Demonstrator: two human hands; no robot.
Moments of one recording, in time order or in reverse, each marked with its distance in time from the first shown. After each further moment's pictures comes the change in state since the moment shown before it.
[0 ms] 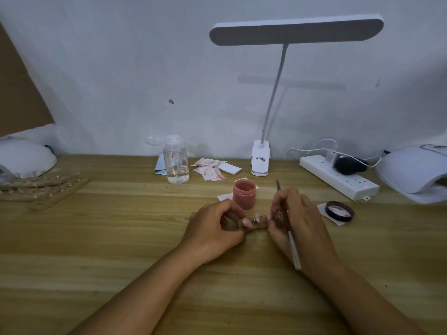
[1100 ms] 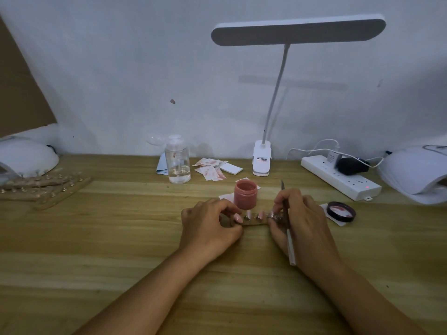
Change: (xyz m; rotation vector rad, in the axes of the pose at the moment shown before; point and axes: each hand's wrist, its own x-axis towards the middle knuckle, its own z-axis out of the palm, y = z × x) left_hand 0.000 0.000 0.002 0.221 0.184 -0.033; right_hand -0.003 0.001 0.003 -0.092 0.006 0.040
